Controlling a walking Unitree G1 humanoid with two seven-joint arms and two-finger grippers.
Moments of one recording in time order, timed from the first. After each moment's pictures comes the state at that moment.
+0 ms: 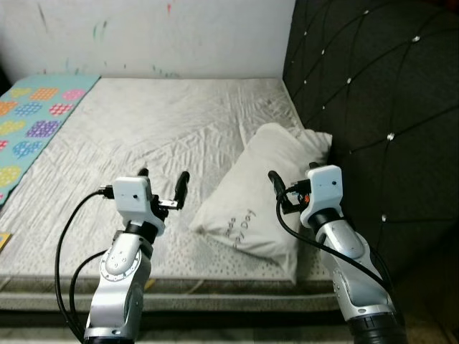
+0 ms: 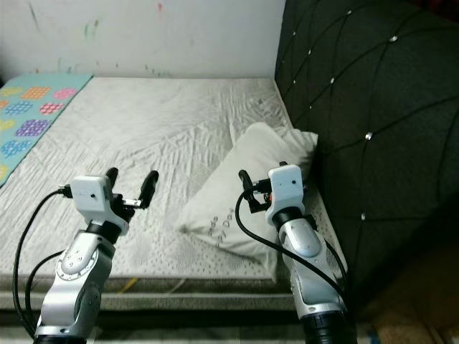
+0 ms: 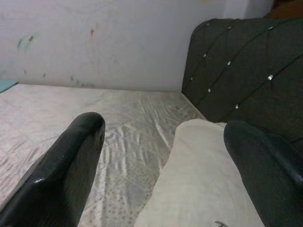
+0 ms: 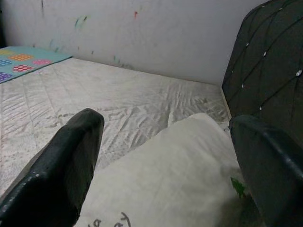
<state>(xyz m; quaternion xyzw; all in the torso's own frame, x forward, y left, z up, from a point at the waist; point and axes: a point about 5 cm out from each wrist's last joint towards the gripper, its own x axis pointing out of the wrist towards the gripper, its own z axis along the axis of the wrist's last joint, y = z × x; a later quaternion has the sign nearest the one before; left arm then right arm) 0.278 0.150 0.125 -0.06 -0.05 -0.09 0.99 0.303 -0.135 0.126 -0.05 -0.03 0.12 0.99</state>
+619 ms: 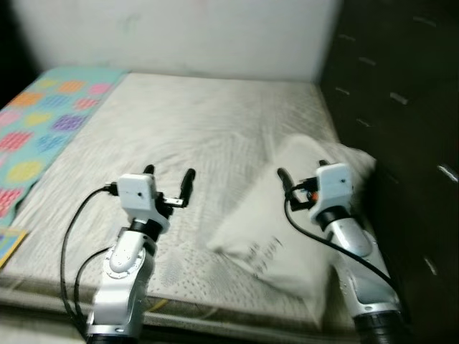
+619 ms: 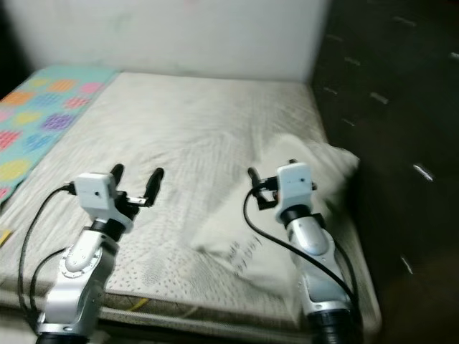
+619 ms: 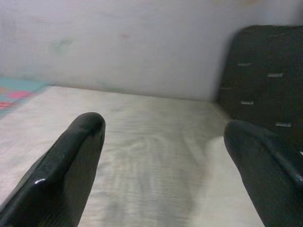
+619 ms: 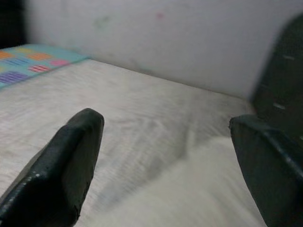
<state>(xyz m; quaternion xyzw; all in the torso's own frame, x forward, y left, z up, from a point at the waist) 0.276 0.156 0.127 -0.06 -0.06 -0.08 0.99 0.310 -0.132 0.136 -0.05 -0.04 0.12 0.99</state>
